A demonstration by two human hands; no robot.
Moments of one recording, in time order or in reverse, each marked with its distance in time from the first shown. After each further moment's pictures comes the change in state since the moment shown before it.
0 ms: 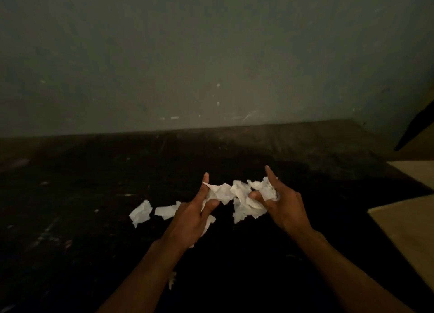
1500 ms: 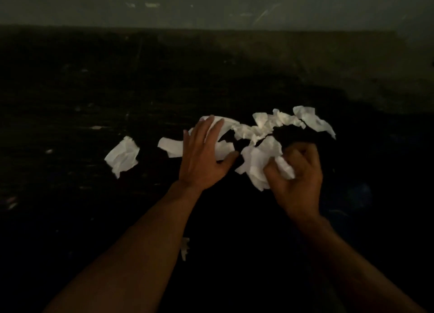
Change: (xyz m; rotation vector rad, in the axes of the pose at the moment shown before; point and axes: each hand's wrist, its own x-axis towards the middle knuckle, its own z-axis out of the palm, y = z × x) left_hand 0.106 -0.161 0.074 0.156 0.108 0.131; right_hand 0.013 0.058 0.153 -0.011 0.394 -0.179
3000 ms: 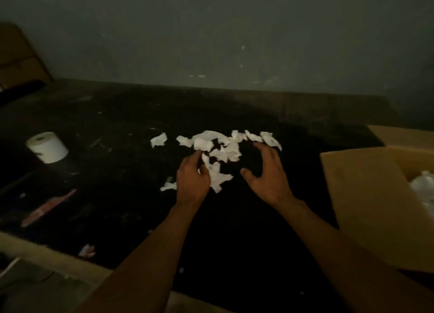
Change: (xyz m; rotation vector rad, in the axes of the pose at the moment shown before) left_hand -0.207 0.288 -0.023 -0.038 0.526 -0.458; right_hand -0.042 -0.018 -0.254 0.053 -0.537 -0.045
